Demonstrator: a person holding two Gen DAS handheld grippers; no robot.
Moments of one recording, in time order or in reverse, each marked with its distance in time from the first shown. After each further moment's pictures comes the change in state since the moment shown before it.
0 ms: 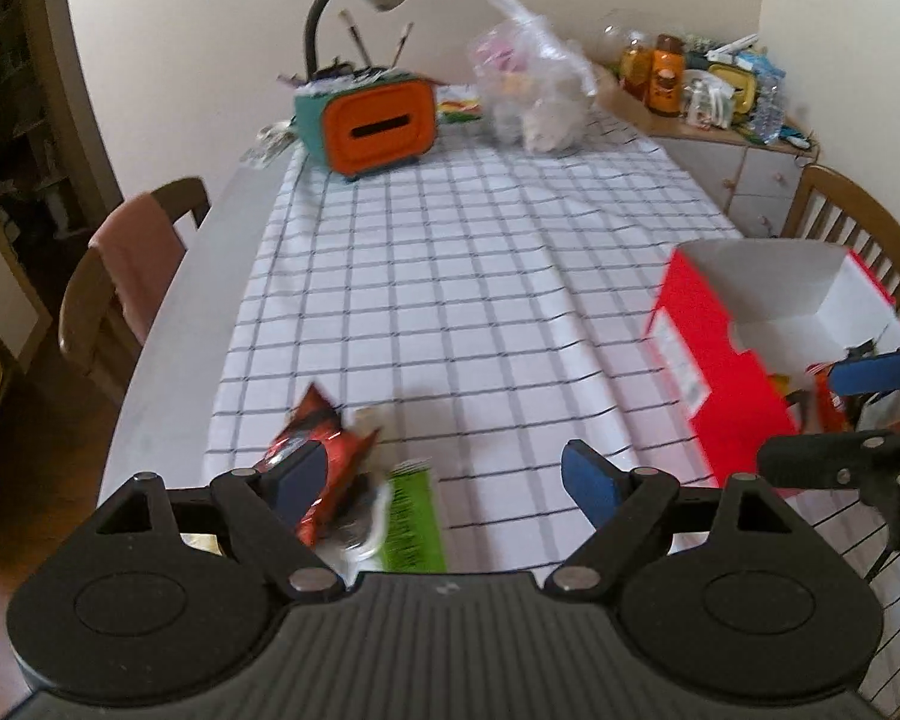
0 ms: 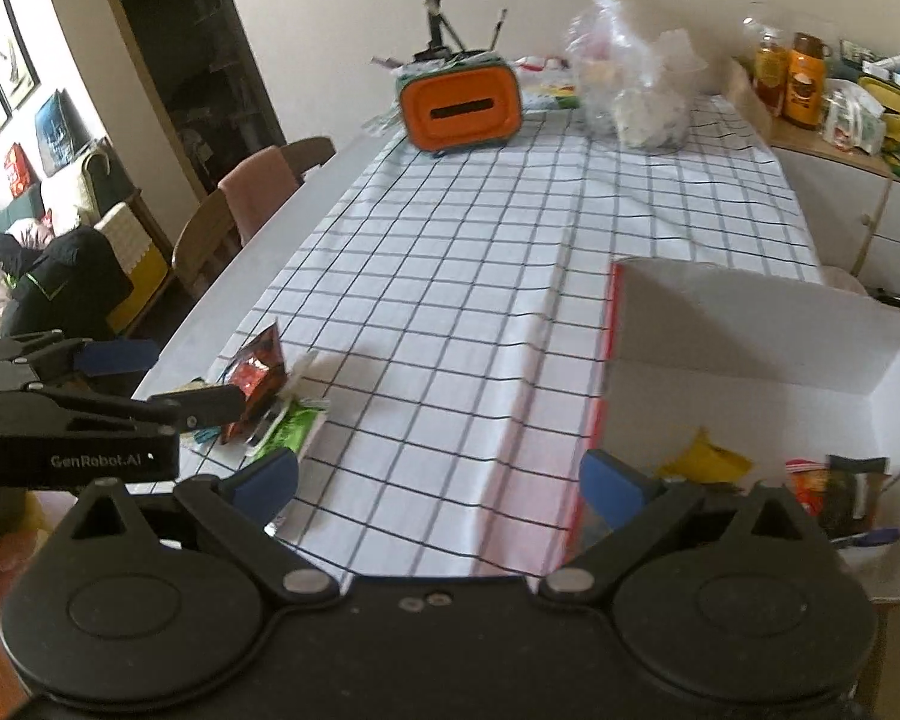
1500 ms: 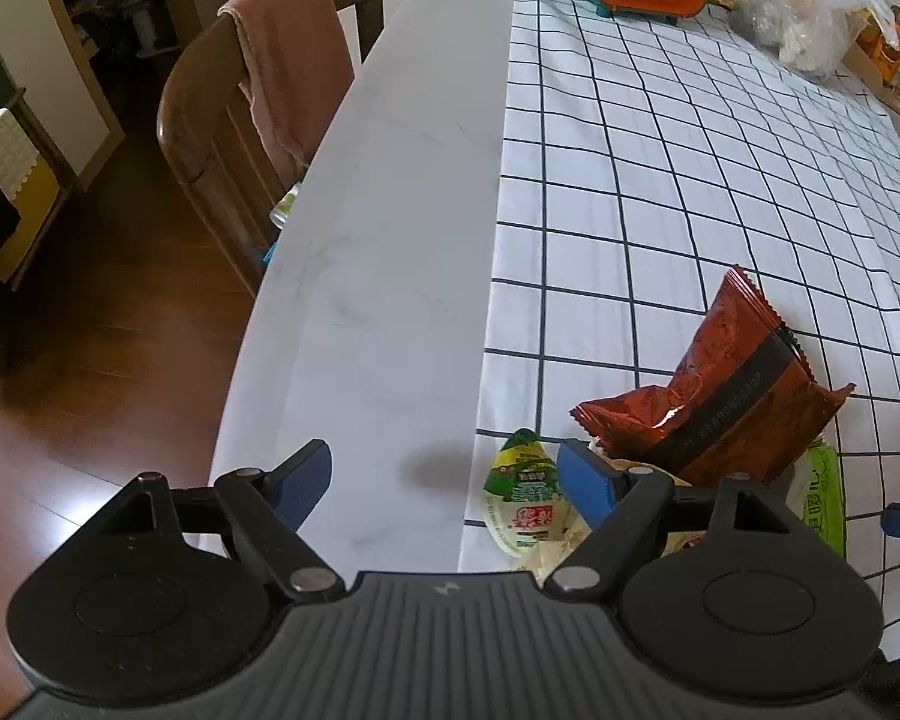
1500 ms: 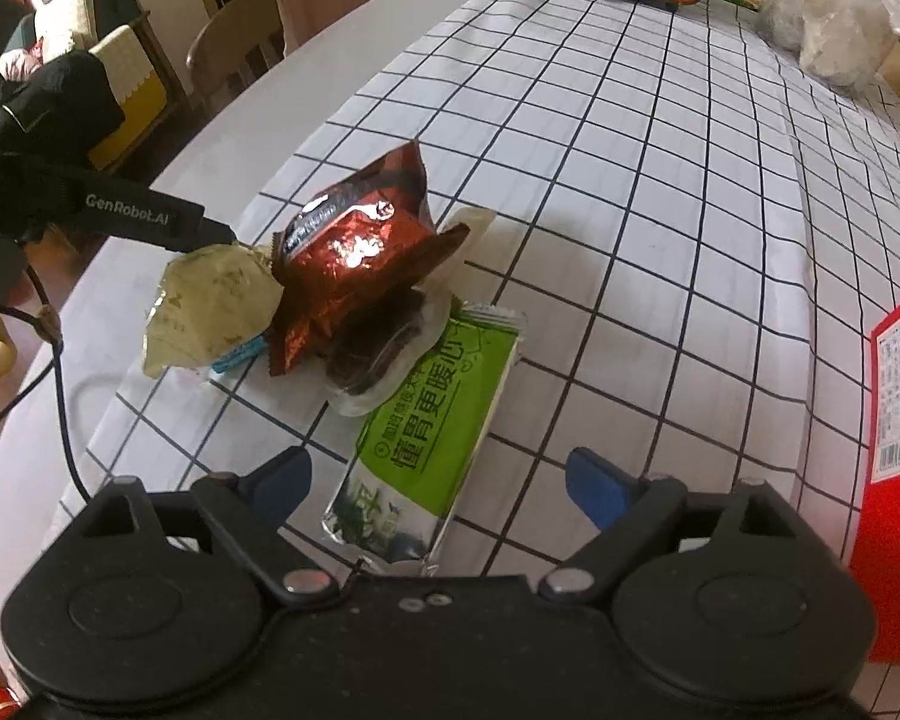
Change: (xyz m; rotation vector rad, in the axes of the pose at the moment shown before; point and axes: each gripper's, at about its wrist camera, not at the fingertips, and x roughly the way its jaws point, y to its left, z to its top) left arm 0.133 0.190 -0.029 -0.221 0.279 0.108; right arm 0.181 0.133 -0.013 -0.168 0.275 -0.066
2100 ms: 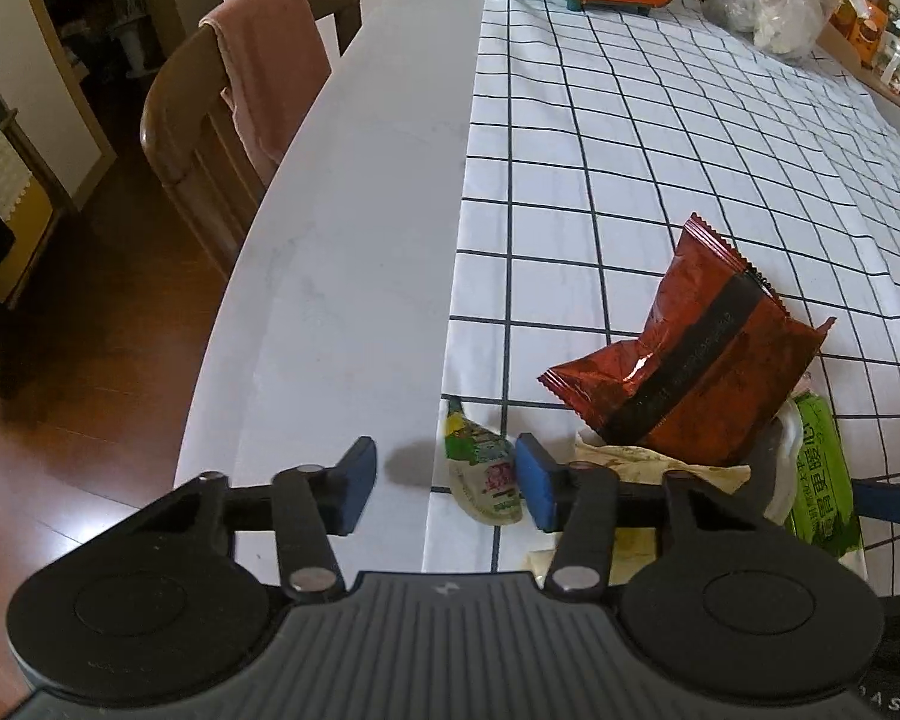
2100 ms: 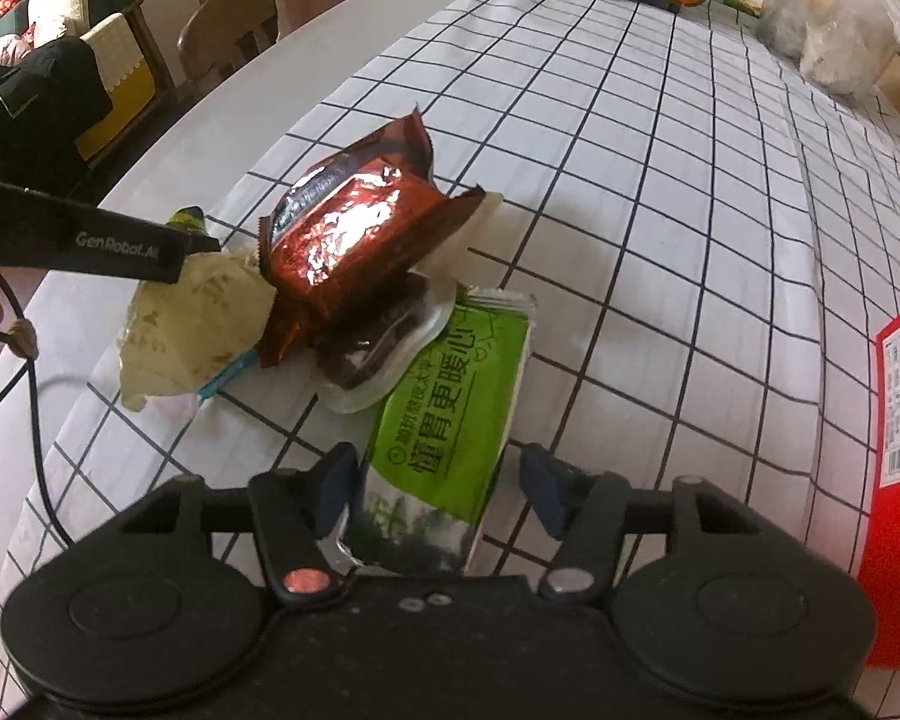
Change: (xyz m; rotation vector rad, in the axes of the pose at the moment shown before) left arm 0.000 -0.012 -0.019 0.039 -0.029 -0.010; right arm 0.011 0.005 -0.003 -0.026 -0.014 -0.045
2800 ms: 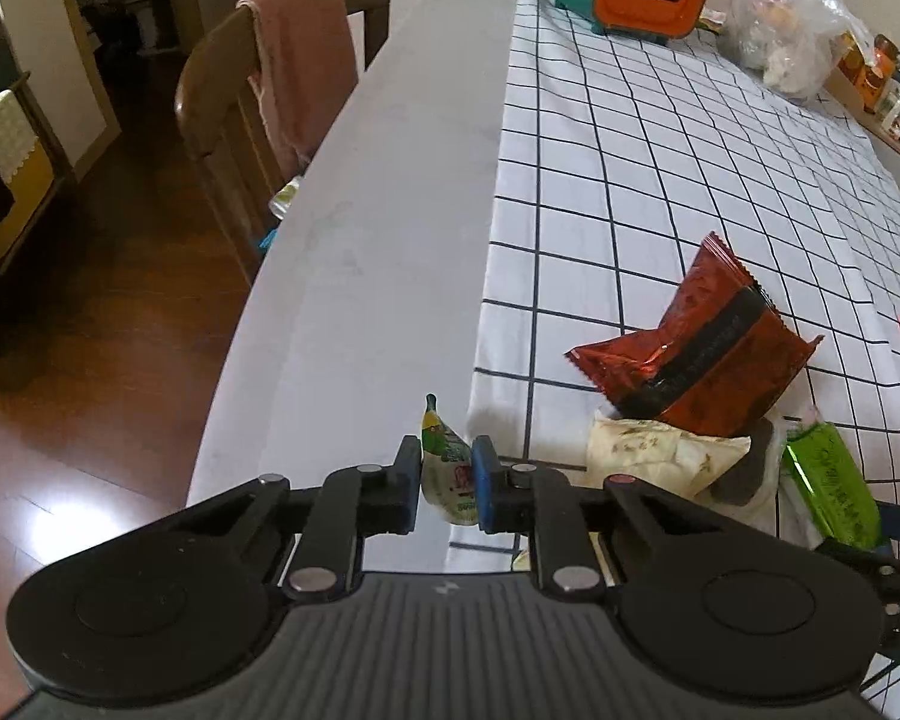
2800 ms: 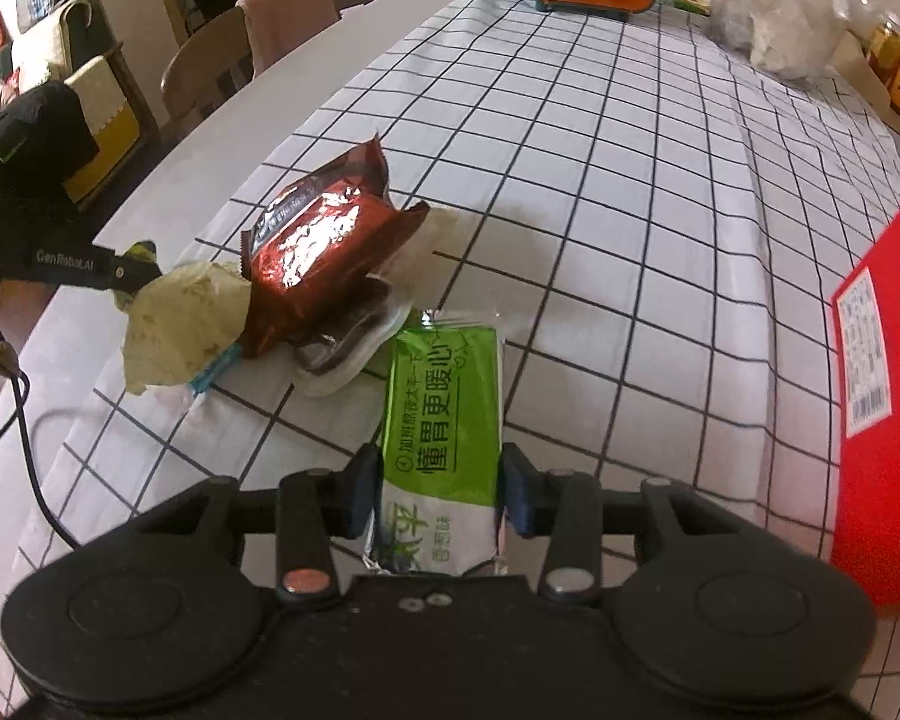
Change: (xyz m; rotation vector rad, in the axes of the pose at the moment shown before) left arm -0.015 0.024 -0.015 -0.089 -0.021 -0.037; right arm -0.028 -0.016 -0.024 0.096 -0.056 0.009
